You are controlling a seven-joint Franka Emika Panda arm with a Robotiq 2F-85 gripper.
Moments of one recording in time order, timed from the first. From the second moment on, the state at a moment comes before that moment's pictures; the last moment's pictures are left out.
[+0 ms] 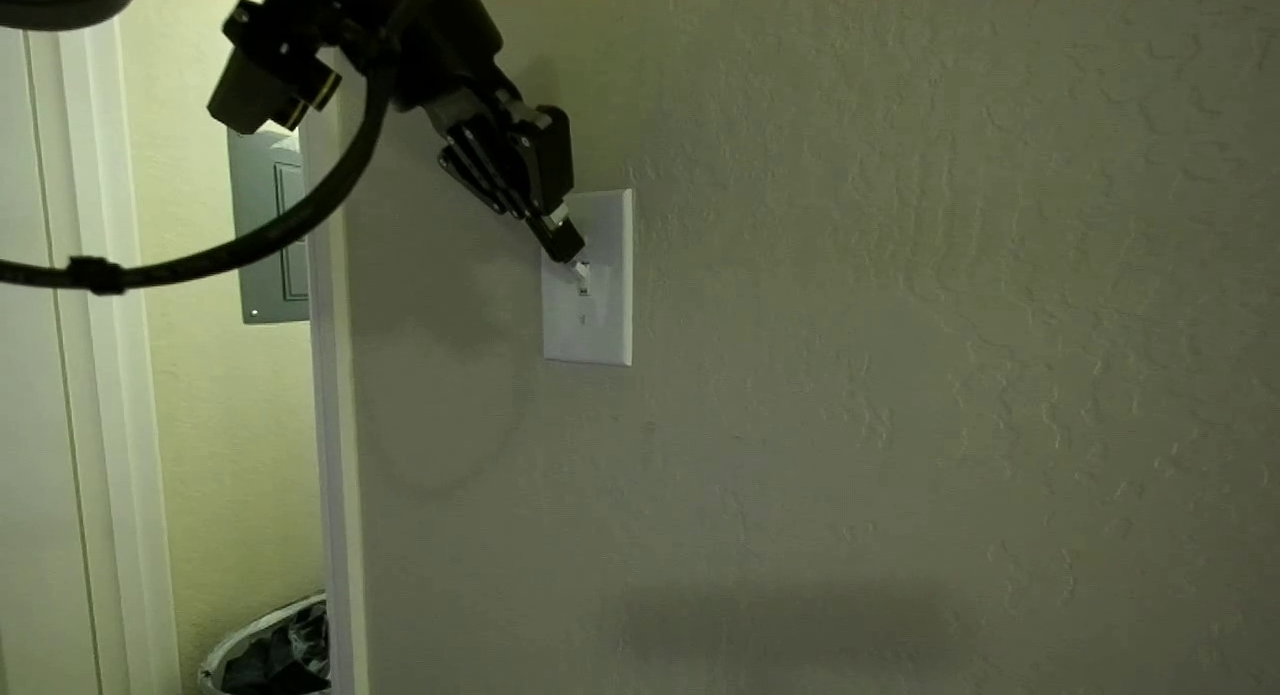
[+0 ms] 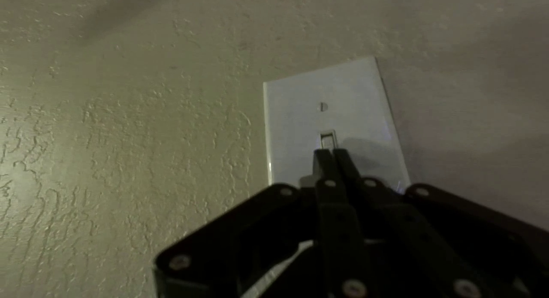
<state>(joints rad) -0.07 -0.10 -0.02 -2.13 -0.07 2.79 0.16</state>
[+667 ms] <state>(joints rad) -0.07 -0.09 -0.03 -2.14 -0.02 2.79 0.15</state>
